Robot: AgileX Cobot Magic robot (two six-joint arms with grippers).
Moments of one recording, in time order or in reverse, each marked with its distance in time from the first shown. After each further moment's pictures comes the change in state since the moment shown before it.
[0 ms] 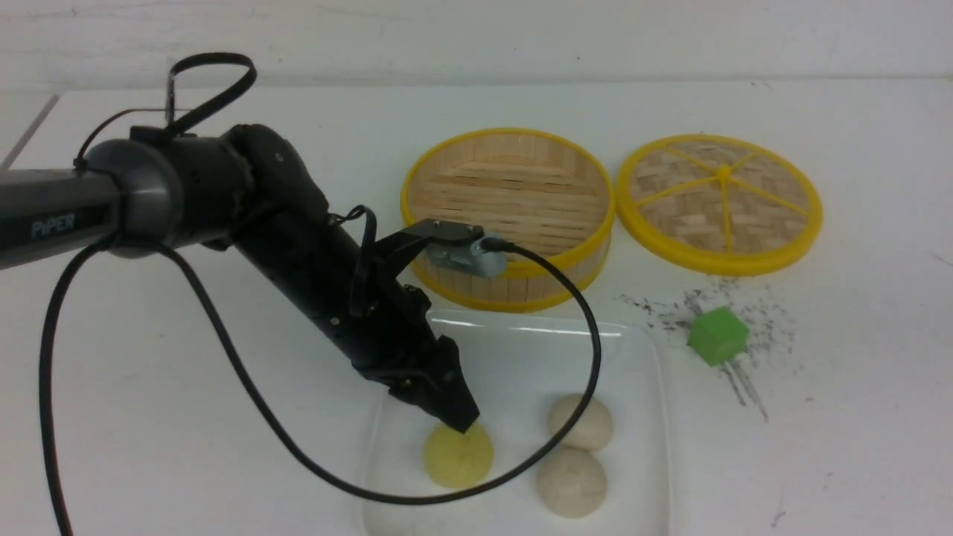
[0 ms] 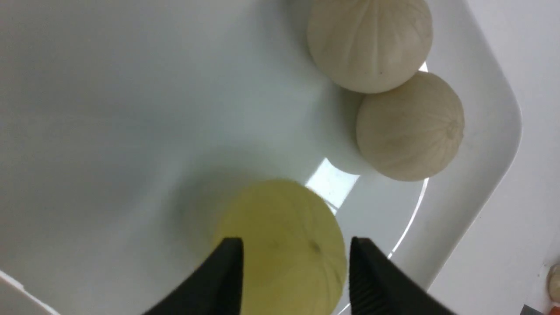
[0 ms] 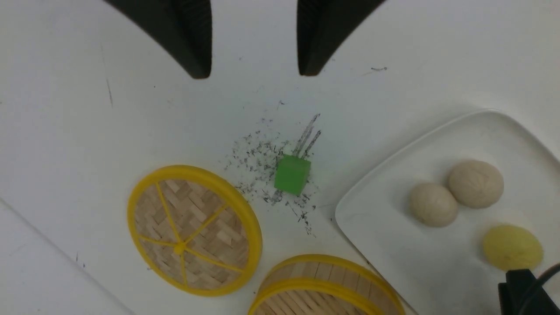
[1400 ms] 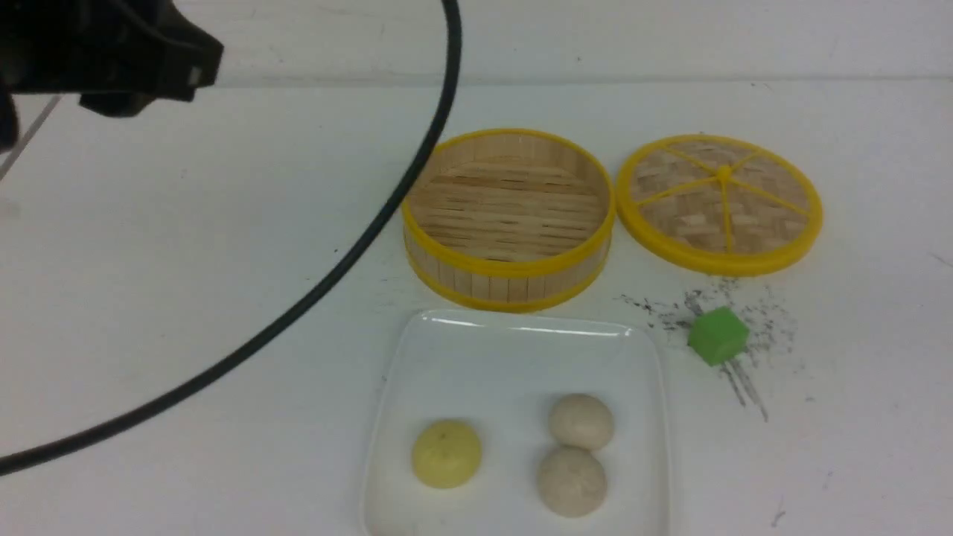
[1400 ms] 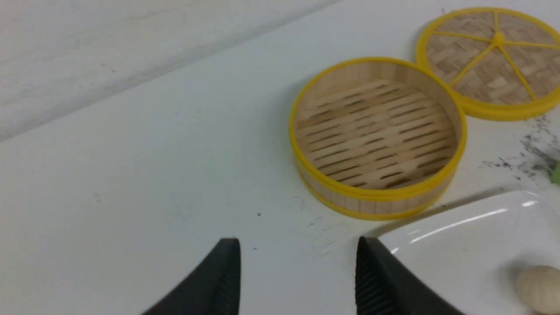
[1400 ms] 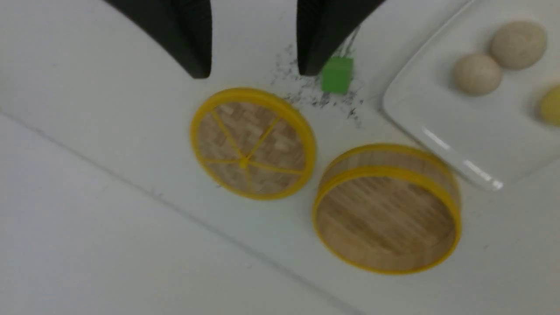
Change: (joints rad) right arm 0.000 -0.097 0.000 -0.108 -0.217 0.214; left arm -0.001 -0.798 -0.121 0.721 -0.187 -0.695
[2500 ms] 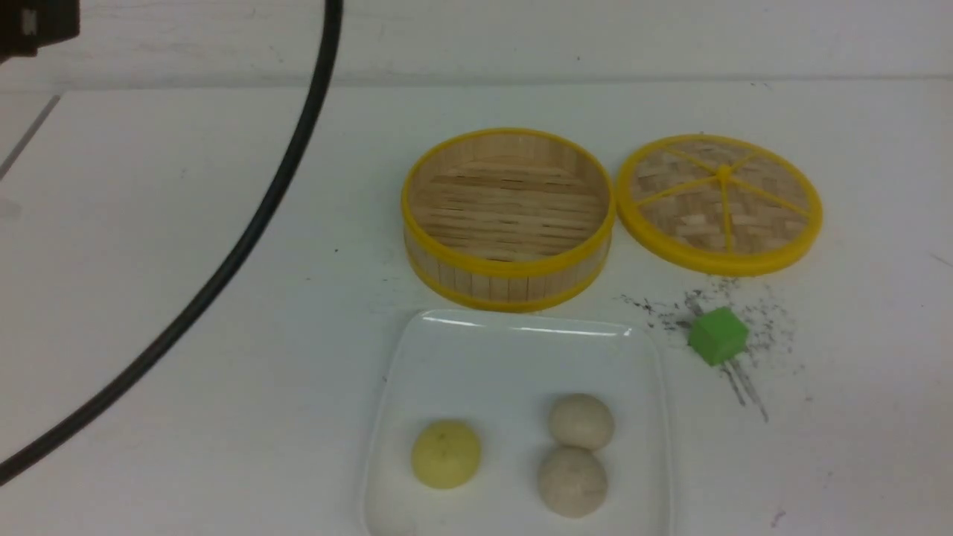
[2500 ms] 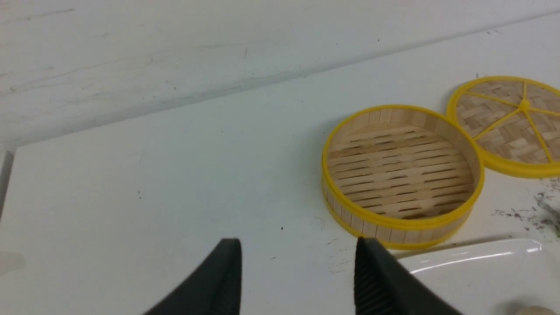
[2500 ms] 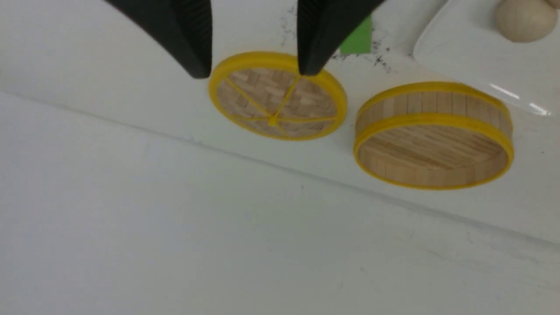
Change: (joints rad) right arm 0.000 -0.644 0.845 -0.134 -0.477 0.275; left arm 0.000 -0.127 0.011 0.075 0.027 -0.151
